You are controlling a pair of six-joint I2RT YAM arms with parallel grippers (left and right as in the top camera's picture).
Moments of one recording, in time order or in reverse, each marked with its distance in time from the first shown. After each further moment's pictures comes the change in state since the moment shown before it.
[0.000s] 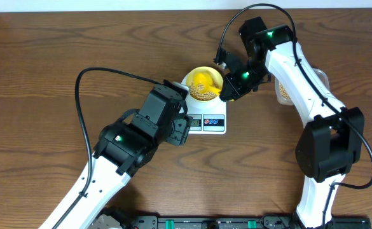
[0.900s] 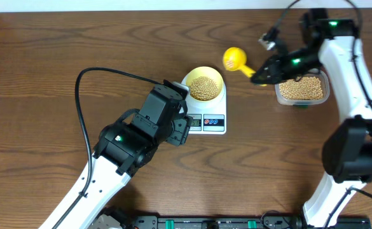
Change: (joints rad) left arm 0.000 0.000 0.000 0.000 0.000 0.000; right arm -0.318 -0.073 -0.002 -0.077 -0.233 -0.061
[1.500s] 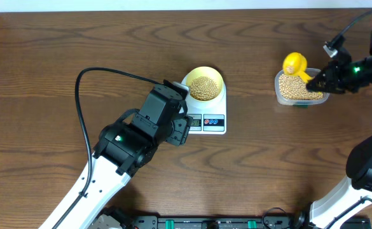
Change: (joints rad) left arm 0.000 0.000 0.000 0.000 0.000 0.000; right arm -0.327 -0.058 0.000 -0.187 0.170 -0.042
